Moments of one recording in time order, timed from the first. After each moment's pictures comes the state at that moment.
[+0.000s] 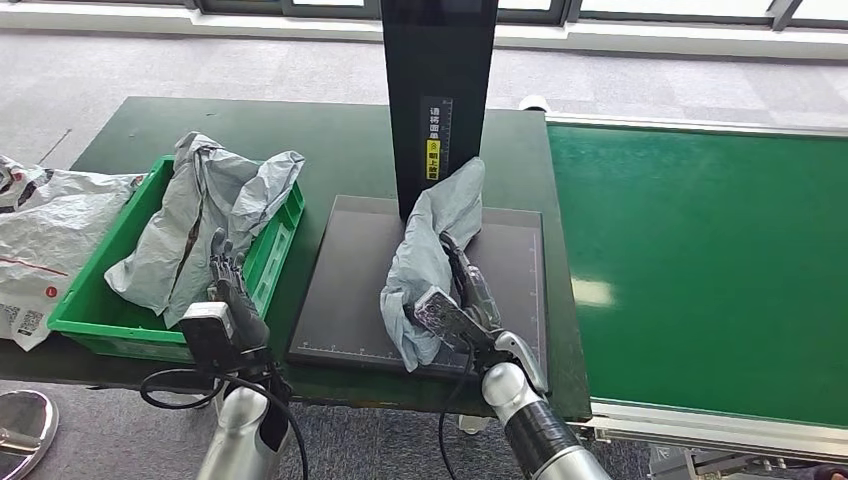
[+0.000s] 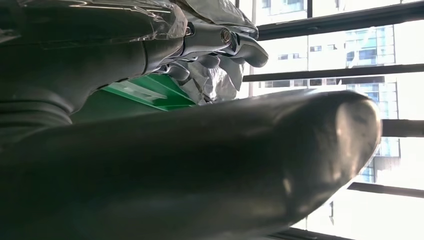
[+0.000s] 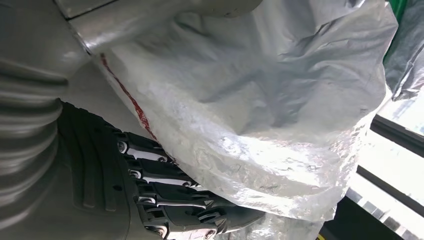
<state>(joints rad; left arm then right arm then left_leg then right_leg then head) -0.10 -0.28 0.02 -1.39 -0.08 0.43 -0.57 -0.46 0.33 0.26 -0.58 0.54 -0.20 -0.56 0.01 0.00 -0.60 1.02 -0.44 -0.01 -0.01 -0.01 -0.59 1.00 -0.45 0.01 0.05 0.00</state>
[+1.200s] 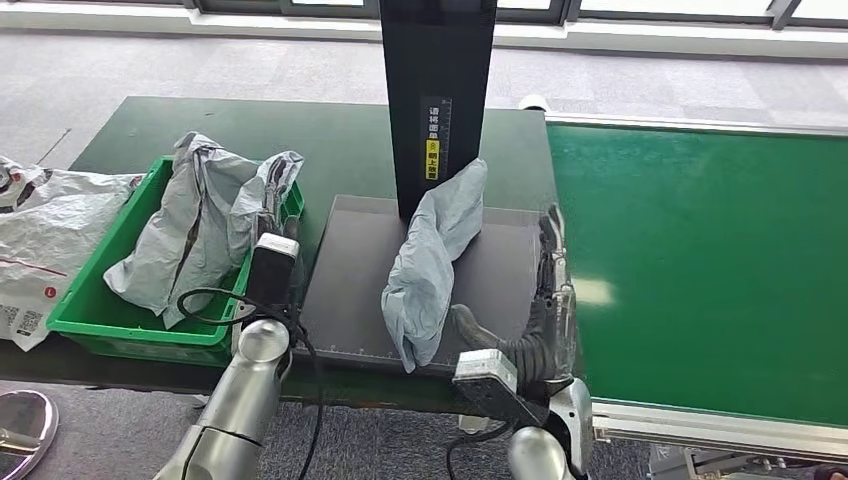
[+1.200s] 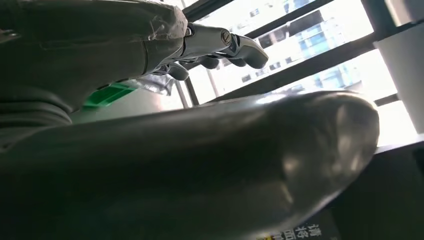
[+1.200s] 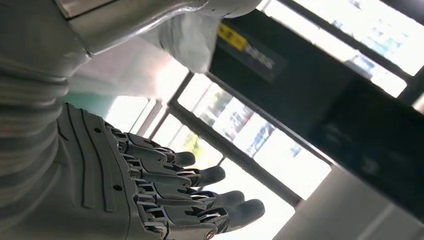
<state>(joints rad) -0.36 -0.20 -0.06 -1.22 -0.41 0.32 -0.50 -0.06 0.26 0.33 -1.43 0.76 -0.54 -0.49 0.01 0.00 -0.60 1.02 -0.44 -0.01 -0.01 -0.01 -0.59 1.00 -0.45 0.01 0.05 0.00</state>
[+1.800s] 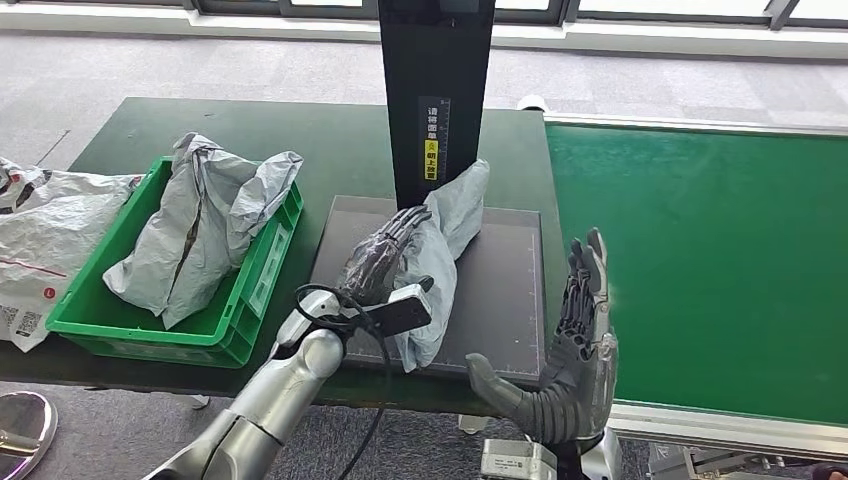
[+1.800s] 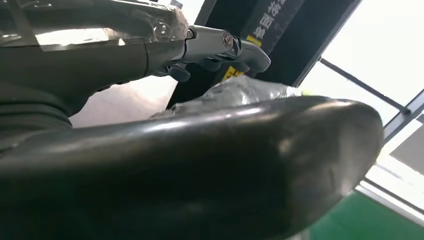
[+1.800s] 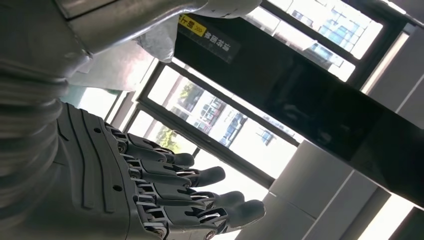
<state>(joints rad) -0.45 -0.19 -0.32 -1.03 -0.84 0.16 -0.36 0.07 0.20 0.42 -1.69 0.74 -0.53 -0.50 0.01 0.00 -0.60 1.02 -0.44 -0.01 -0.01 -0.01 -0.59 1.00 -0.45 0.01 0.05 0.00</state>
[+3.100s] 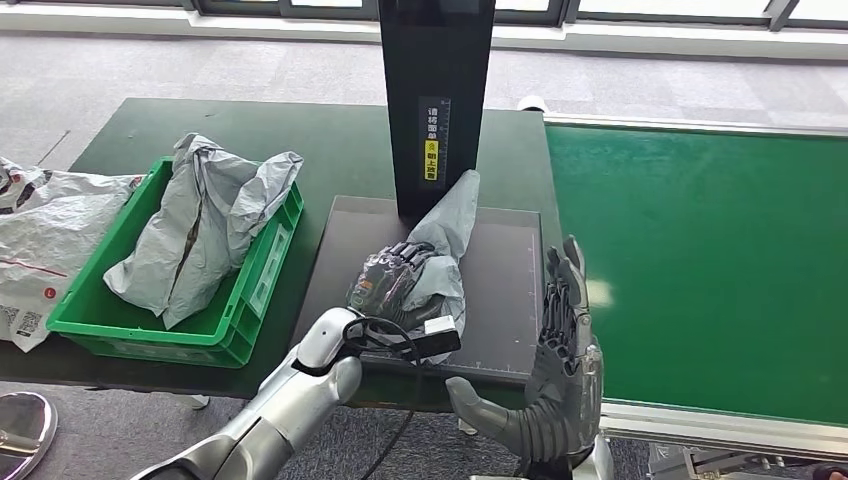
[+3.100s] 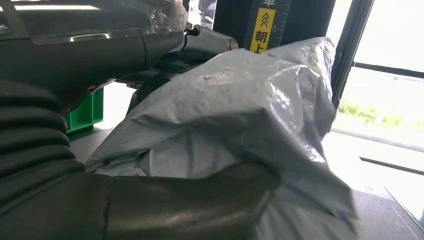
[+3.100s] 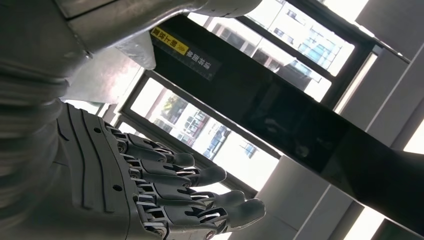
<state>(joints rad) -0.48 -0.20 -0.42 -0.80 -1.20 0.46 -0.15 0.07 0.16 0.50 -1.72 0.73 -0.53 -0.50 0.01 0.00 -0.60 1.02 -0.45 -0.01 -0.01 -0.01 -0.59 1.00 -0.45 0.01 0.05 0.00</state>
